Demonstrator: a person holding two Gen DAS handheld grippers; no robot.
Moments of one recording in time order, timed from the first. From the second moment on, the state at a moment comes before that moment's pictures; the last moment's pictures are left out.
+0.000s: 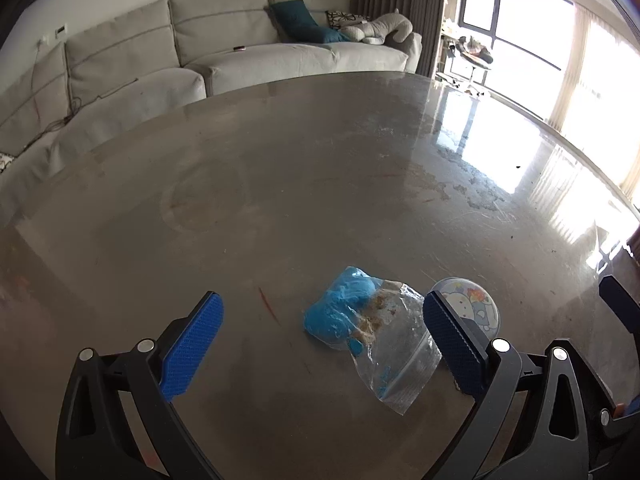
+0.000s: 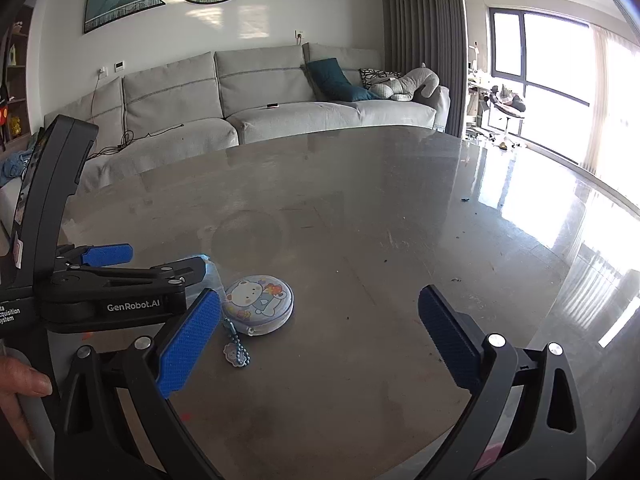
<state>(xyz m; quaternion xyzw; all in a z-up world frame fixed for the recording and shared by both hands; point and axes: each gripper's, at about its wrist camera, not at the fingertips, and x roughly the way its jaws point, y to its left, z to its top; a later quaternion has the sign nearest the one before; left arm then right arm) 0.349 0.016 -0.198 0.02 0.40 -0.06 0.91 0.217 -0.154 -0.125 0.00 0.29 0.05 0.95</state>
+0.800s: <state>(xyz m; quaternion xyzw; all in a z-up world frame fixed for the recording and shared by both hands) 0.329 0.031 -0.186 0.02 0.38 -0.05 0.92 0.239 -0.133 -0.148 0.00 0.34 0.06 0.94</state>
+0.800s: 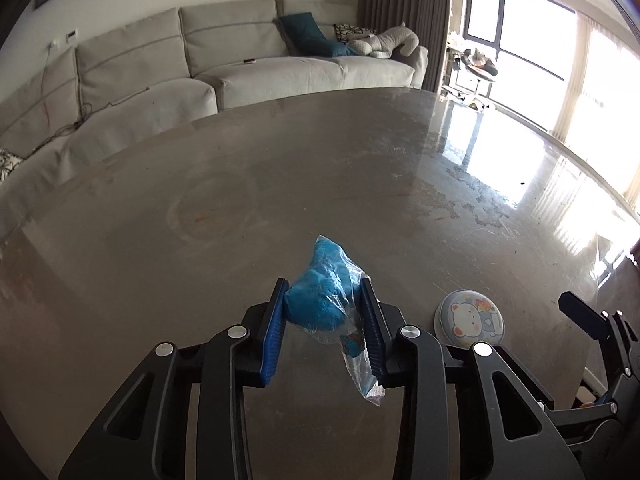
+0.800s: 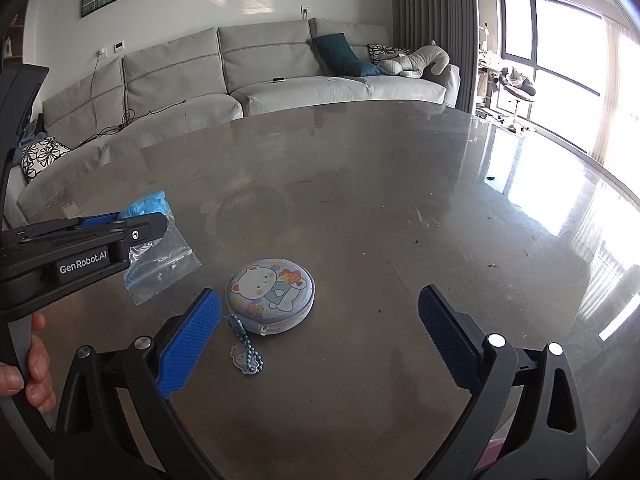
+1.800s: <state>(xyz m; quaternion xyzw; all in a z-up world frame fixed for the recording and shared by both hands) 0.322 0.029 -0.168 0.01 0.37 -0.06 0.93 0.231 -0.135 -0.118 0.01 0.34 0.07 0.94</state>
